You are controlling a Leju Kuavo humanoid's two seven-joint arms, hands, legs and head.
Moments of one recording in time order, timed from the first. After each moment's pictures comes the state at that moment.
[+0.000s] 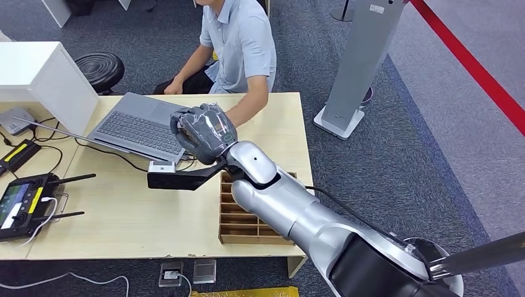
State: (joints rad) left arm -0.13 -0.06 -1.06 -0.21 1.31 0.27 0.34; right arm -0.96 0.34 0.99 -0.58 0.74 -0.41 -0.14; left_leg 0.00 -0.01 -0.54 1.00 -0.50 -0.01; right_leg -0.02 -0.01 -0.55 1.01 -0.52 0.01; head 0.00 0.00
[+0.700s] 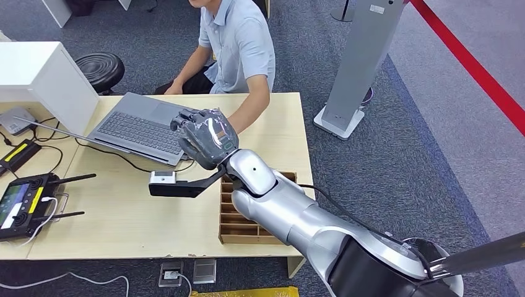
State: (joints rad) left arm -0.13 -0.05 -1.06 -0.21 1.30 0.22 0.34; right arm -0.96 0.35 1.09 -0.52 0.74 -0.57 -0.09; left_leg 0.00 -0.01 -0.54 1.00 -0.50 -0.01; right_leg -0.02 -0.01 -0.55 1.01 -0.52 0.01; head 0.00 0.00
